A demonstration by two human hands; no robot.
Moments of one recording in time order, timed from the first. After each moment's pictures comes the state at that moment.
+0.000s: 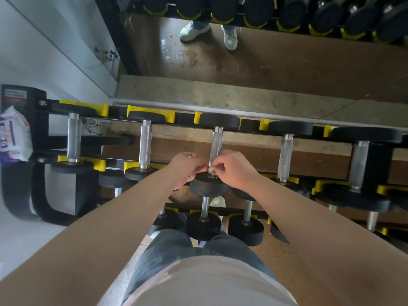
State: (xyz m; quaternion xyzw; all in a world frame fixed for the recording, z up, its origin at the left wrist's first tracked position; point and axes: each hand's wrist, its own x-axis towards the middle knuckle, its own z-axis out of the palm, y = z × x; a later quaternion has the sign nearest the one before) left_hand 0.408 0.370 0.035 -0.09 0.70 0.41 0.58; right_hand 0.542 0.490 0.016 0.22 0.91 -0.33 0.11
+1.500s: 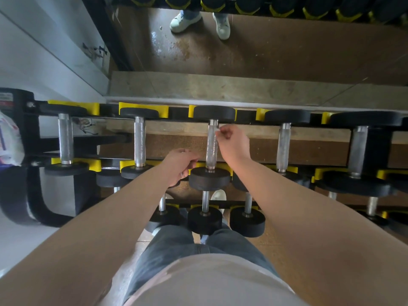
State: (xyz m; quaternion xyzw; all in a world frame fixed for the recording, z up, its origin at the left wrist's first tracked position) left_hand 0.403 0.367 0.015 -0.09 0.72 0.37 0.58; right_hand 0.513 0.493 0.023 0.53 0.68 -0.50 -0.07
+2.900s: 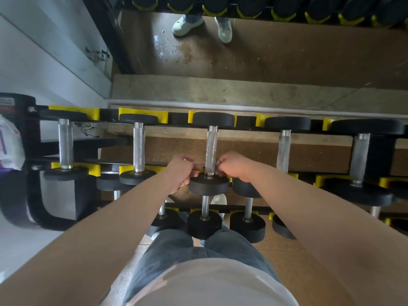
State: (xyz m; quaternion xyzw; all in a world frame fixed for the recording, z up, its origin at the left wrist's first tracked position) left_hand 0.411 0.373 0.017 -0.08 0.75 0.34 0.56; right_hand 0.528 0.510 0.005 0.43 0.68 -0.51 0.31
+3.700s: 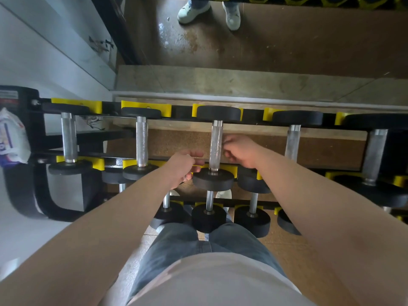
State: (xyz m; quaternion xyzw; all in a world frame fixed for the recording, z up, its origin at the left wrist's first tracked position) left_hand 0.407 0.374 0.025 -0.07 0.75 0.32 0.58; right_hand 0.516 0.534 -0.014 0.48 0.56 -0.65 0.19
